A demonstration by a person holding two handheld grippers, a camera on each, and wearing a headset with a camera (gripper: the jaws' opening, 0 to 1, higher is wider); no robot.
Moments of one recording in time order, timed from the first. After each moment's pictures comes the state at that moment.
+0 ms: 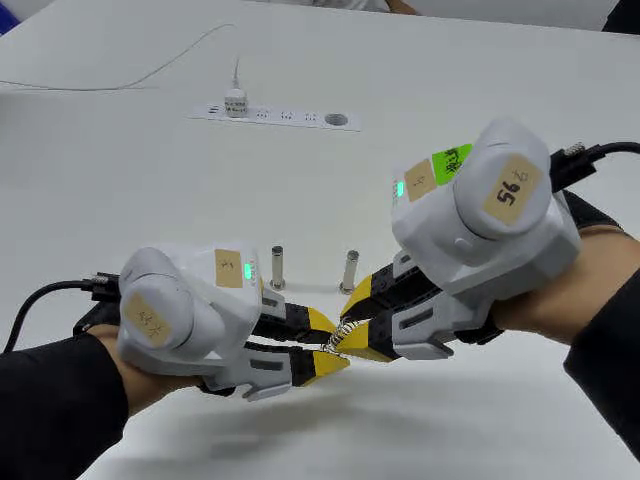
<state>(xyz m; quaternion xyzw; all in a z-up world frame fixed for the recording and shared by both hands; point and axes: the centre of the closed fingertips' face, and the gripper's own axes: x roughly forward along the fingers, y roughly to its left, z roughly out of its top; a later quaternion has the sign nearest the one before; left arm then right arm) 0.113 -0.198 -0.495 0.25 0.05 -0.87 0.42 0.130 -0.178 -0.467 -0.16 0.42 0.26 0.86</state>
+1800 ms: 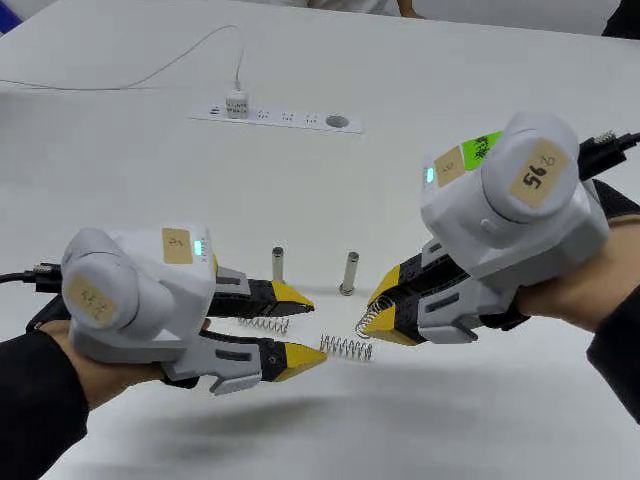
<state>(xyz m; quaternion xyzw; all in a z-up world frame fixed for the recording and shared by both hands) 0.146 -0.187 -0.481 0.21 0.07 -0.85 0.47 0.122 -0.207 -0.463 -0.15 0.43 0.22 0.86</state>
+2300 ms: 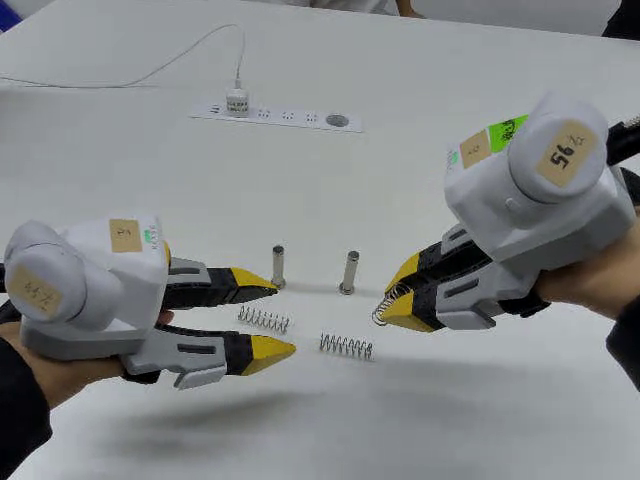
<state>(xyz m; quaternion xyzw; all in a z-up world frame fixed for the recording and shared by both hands) 0.174 -0.172 -0.479 0.20 0.09 -0.83 0.51 0.116 -0.223 -0.456 -0.15 0.44 0.19 0.87</state>
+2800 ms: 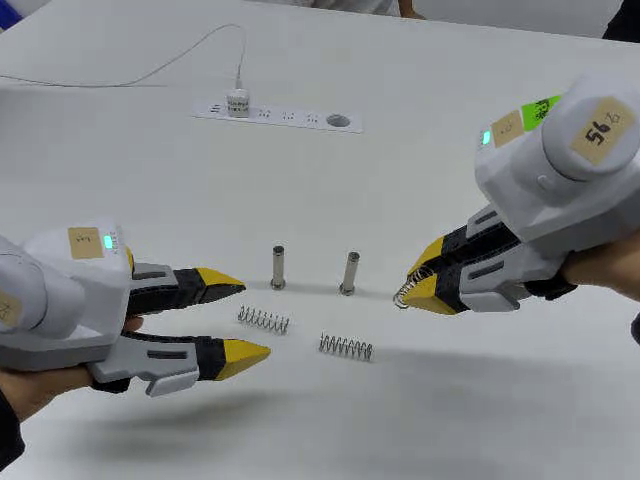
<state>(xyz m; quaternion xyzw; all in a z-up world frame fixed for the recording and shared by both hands) 0.192 -0.161 -0.482 0.18 0.10 -0.81 0.55 0.111 -0.245 -0.446 -0.15 0.44 0.17 0.87</state>
